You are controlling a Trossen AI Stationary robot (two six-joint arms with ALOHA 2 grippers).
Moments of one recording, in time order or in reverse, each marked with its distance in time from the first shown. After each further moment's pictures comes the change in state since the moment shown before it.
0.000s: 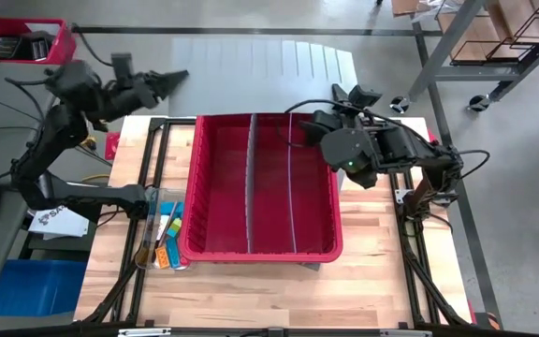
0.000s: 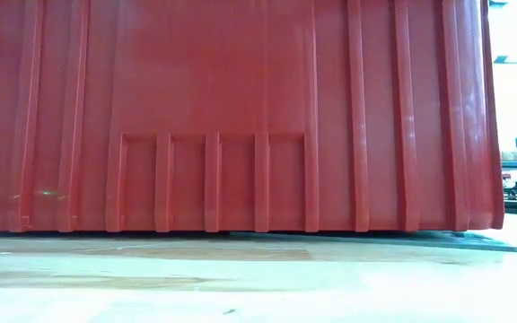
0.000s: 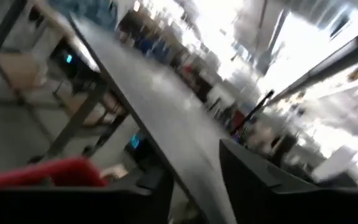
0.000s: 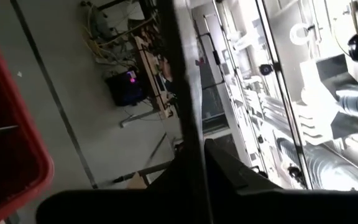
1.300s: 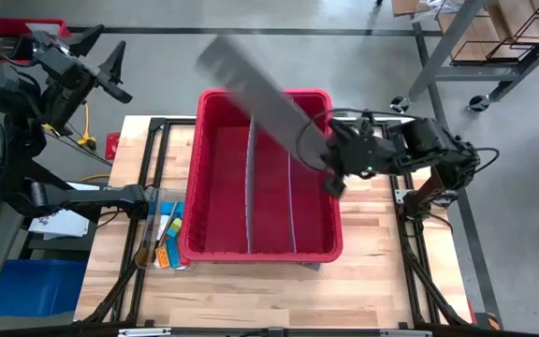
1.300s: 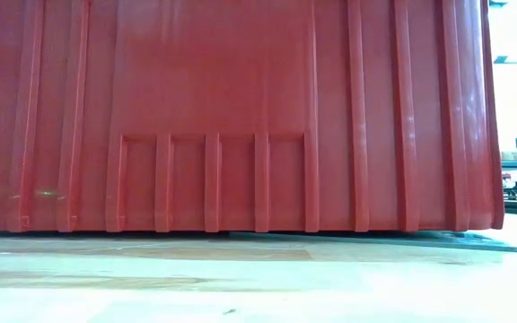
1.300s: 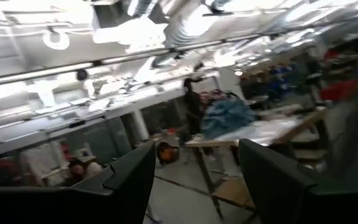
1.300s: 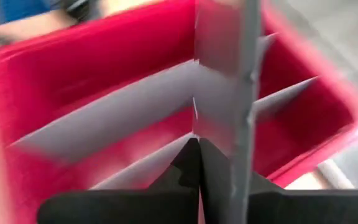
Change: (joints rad) left arm 0.016 -0.090 0.109 -0.015 -0.373 1.204; right arm 0.011 -0.096 0.001 -0.505 -1.079 1.210
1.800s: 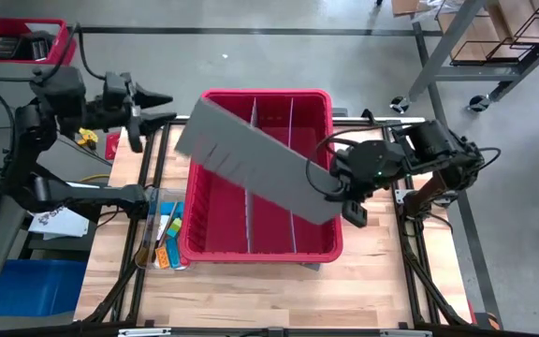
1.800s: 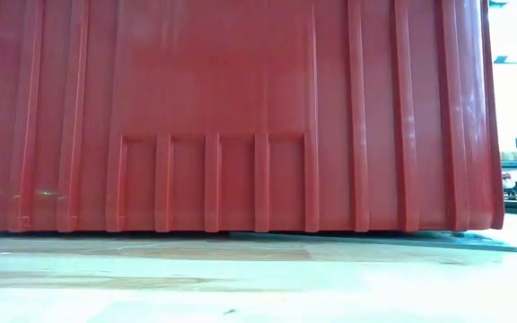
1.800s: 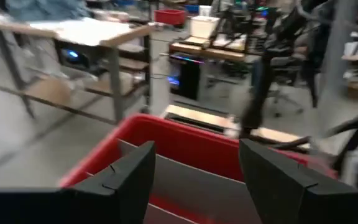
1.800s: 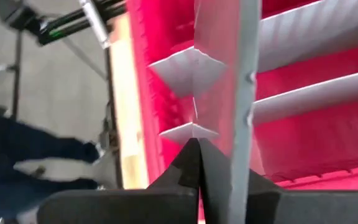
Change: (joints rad) left arm -0.014 0.058 0.034 -0.514 0.552 -0.557; right arm 0.035 -0.017 0.000 0.008 -0.452 -0.011
